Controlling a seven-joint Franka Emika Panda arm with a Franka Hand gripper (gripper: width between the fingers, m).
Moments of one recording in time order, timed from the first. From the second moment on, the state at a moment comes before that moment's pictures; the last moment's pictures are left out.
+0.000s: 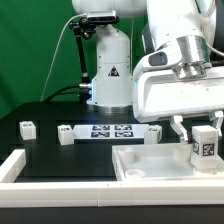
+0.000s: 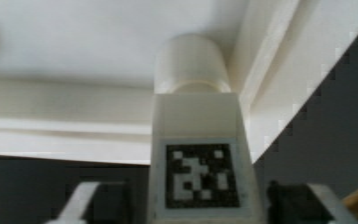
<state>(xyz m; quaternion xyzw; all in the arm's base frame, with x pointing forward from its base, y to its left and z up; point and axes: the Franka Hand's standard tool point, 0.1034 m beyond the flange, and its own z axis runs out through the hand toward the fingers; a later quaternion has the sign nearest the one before) 0.601 0.114 0.075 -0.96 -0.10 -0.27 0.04</state>
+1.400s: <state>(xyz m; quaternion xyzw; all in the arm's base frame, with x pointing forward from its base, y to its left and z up) 0.616 0.116 0.096 -0.98 -0.10 -0.16 0.07</state>
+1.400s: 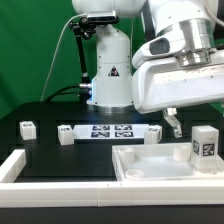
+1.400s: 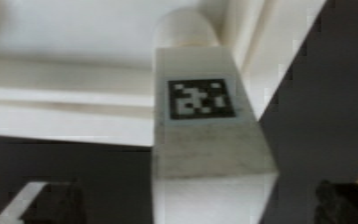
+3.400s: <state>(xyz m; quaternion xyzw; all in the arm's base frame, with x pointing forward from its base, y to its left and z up) 0.619 0.123 0.077 -0.99 -0.13 -0.06 0.04</state>
